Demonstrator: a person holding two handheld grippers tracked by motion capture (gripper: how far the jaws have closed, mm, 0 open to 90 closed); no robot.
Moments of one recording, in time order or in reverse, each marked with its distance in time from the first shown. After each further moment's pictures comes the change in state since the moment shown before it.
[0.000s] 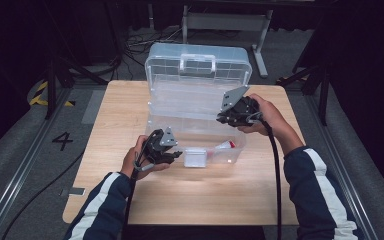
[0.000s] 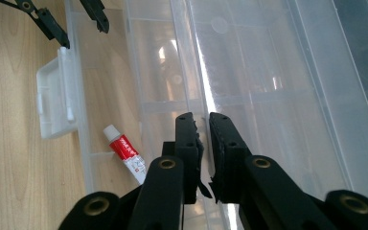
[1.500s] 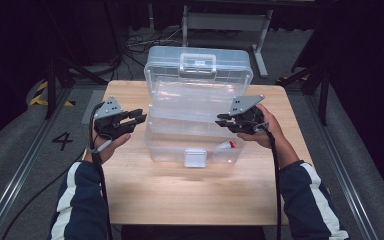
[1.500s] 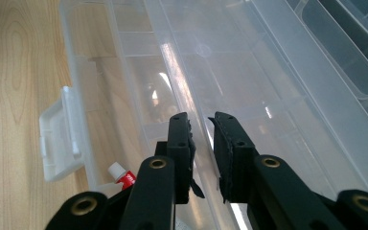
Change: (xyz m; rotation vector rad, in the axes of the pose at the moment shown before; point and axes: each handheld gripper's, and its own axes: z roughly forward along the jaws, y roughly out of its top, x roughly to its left) left arm 0.081 -0.024 -0.095 -0.351 0.155 -0.238; right arm 0.015 -0.027 0.005 -0.208 -0.054 0.131
